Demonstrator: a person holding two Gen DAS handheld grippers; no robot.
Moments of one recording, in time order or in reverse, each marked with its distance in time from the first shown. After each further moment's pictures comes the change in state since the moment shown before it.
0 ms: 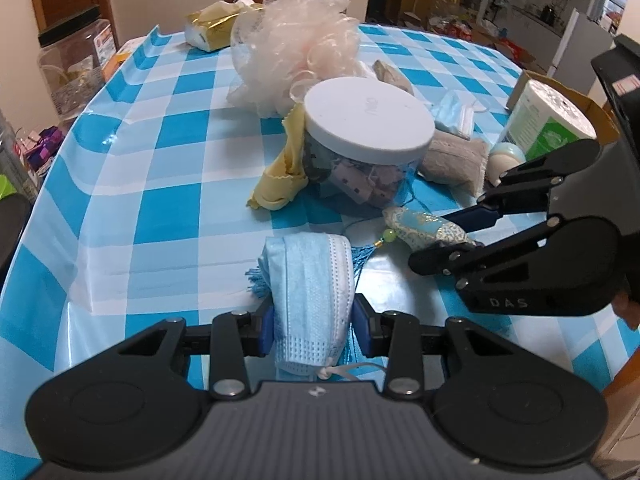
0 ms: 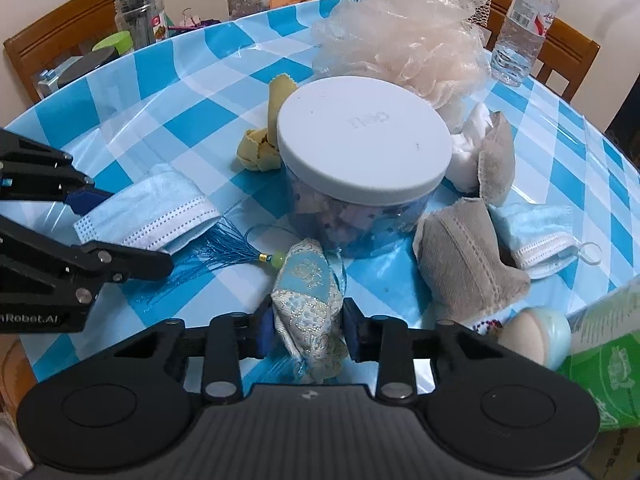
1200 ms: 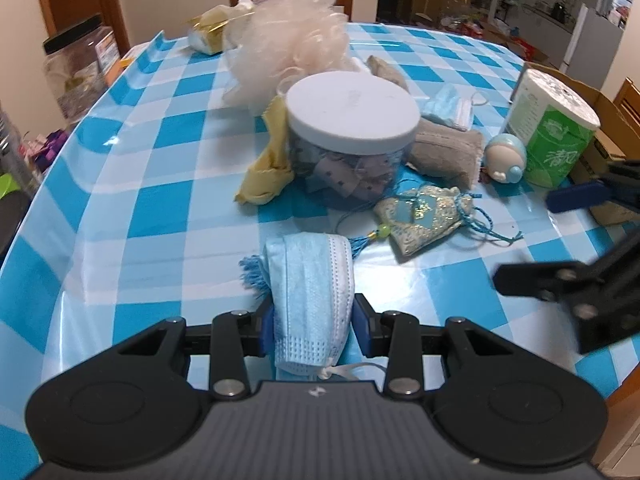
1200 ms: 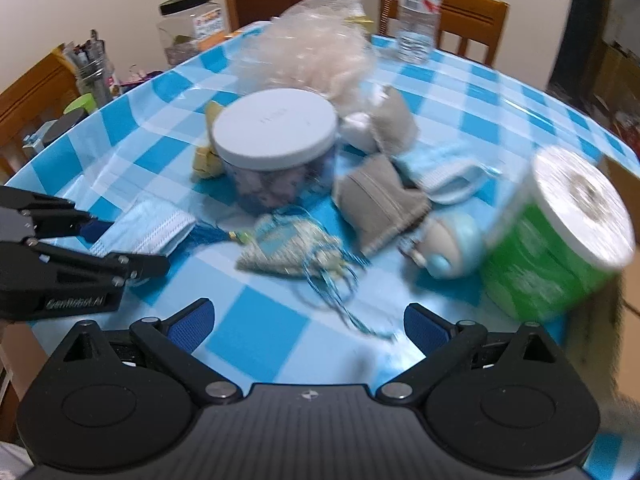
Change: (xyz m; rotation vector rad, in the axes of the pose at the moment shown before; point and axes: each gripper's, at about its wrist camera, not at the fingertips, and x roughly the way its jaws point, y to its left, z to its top) left arm 0.003 -0.023 -0.007 0.004 -0.011 0.063; right arm -0.053 -0.023 -0.046 0.217 -0.084 -0.051
